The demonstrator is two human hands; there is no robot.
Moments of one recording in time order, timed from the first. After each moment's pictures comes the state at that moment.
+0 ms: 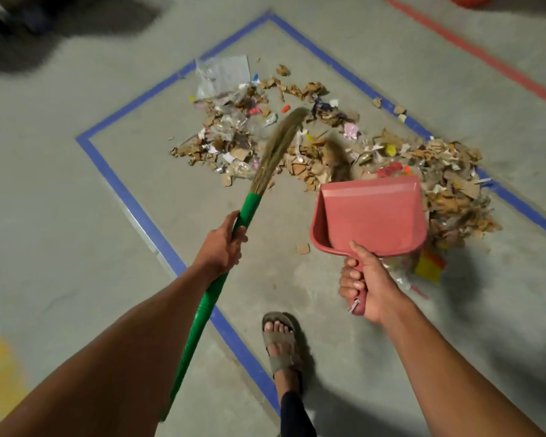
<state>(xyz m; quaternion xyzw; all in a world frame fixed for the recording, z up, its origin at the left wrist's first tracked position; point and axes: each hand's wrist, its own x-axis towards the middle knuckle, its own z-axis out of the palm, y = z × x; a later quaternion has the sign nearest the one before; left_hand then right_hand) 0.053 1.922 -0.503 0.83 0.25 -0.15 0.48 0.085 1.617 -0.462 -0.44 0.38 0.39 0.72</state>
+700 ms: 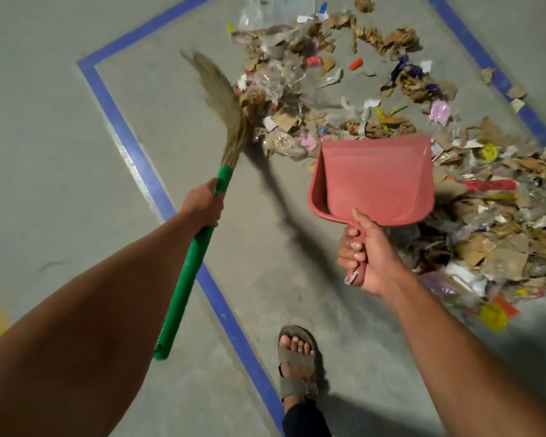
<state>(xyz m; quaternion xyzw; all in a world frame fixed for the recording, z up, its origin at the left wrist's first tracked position) 0.163 2.109 -0.654 0.81 0.42 -0.23 0.35 0.230 1.778 -0.598 -0.44 0.34 0.48 0.68</state>
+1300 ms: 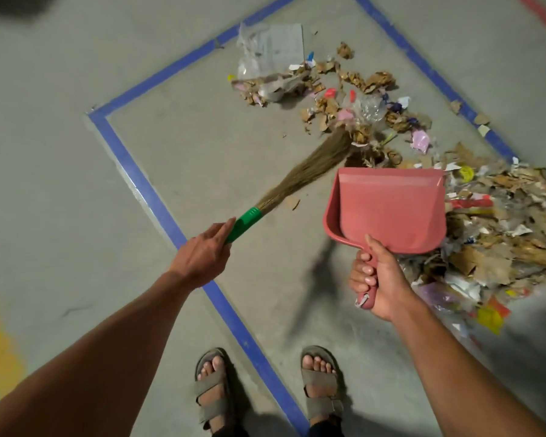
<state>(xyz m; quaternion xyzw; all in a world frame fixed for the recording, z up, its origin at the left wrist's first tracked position) 0.108 2.164 -0.595 0.95 0.11 -0.20 0.21 0.216 1.819 -0.539 -0.43 0.39 0.40 0.71</state>
